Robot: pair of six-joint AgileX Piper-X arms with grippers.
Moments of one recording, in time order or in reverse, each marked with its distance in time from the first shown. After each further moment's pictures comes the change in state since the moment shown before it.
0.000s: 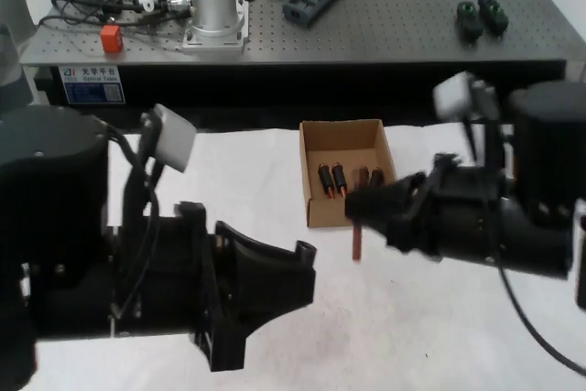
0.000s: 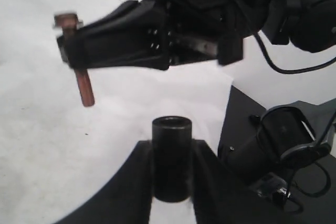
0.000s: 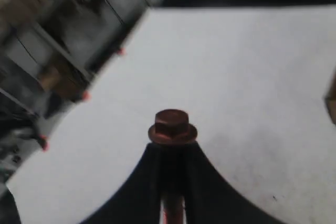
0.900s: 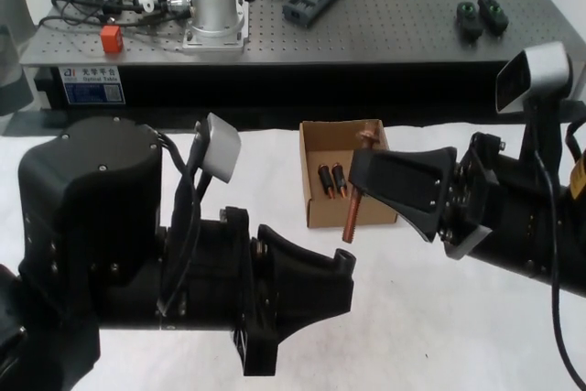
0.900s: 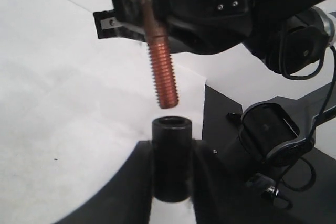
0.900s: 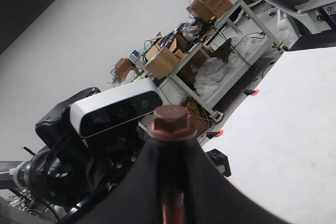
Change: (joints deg) left arm -2.5 10.6 0.3 -15.6 6.5 -0.5; right arm -0.1 -2.1 6.7 -27.0 -15.2 26.1
